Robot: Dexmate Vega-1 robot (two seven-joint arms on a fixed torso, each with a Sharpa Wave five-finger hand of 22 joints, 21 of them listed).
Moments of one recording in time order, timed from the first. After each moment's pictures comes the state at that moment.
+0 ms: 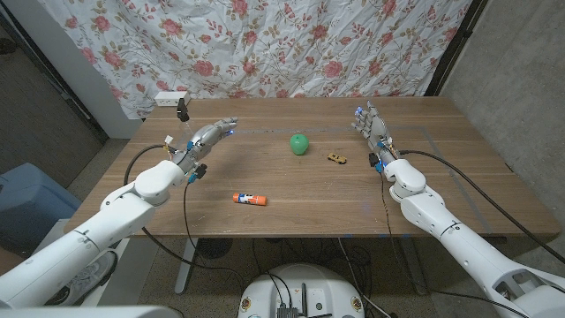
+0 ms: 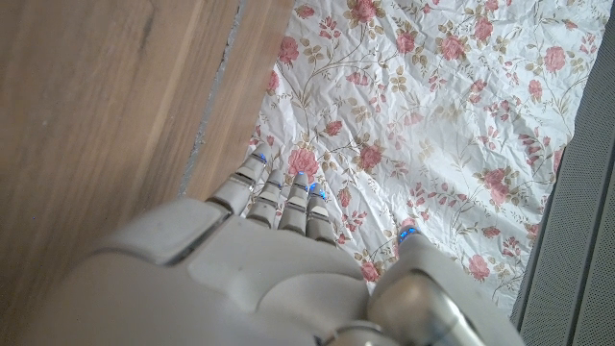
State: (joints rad) left arm 1.09 0.92 0.30 -1.76 -0.37 -0.15 0.08; left_hand 0.14 0.12 0.70 -0.14 0.18 0.20 -0.05 0.20 0.17 0.15 -0.09 0.21 0.17 0.04 -0.04 0.18 0.16 0.13 -0.04 0.20 0.17; right arm -0.88 -0.49 -0.40 -1.39 0.54 0.31 -0.09; right_hand 0.16 0.09 0.23 0.10 0.22 0.16 -0.02 0.18 0.17 0.19 0.01 0.19 0.20 0.09 -0.02 0.19 0.33 0.30 -0.02 0.18 0.17
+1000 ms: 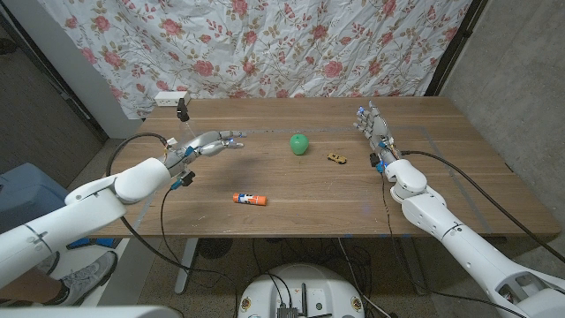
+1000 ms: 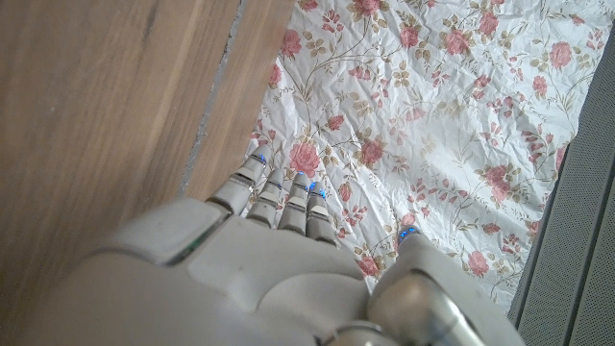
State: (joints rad) left arm 1.23 1.17 0.21 -1.97 -0.11 -0.07 0.05; left_hand 0.25 0.04 0.68 -0.20 0.18 0.34 -0.15 0.22 0.17 0.25 -0.15 0.21 0.17 0.05 -0.04 0.18 0.16 0.15 -0.04 0.18 0.16; right arm -0.89 -0.50 -0.39 -1.42 0.54 0.30 -0.12; right_hand 0.16 0.09 0.23 0.09 0.22 0.17 -0.02 0.18 0.17 0.19 0.01 0.19 0.20 0.09 -0.02 0.19 0.32 0.29 -0.01 0.18 0.17
